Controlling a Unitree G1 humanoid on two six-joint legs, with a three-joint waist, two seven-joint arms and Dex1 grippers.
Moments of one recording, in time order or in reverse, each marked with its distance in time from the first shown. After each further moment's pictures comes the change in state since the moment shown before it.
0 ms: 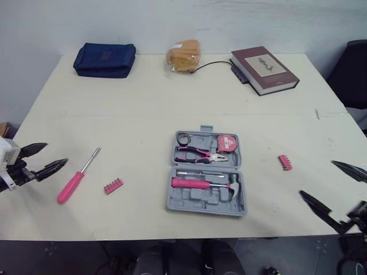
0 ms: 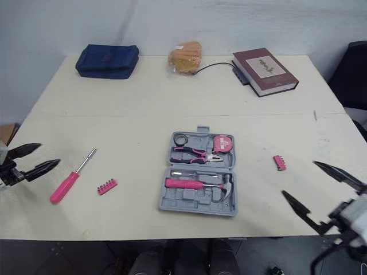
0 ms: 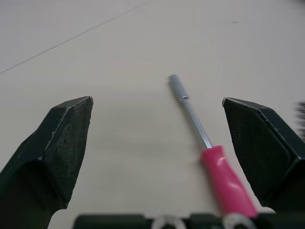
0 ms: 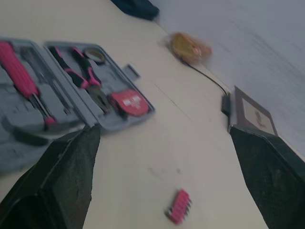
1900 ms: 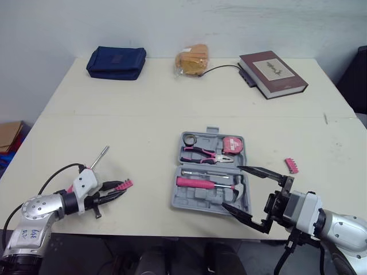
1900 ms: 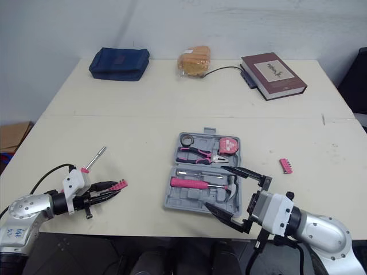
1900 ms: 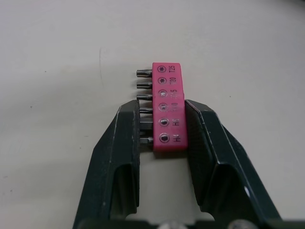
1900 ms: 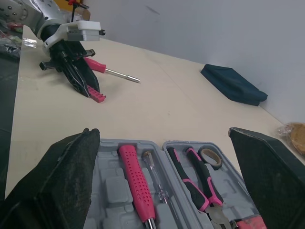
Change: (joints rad) left arm 0.152 -0.277 -0.315 -0.373 0.134 -0.013 0.193; right arm -0.271 0.014 0.482 -0.132 -0.142 0.125 -0.026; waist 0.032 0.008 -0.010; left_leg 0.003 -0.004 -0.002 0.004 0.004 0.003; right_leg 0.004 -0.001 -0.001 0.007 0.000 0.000
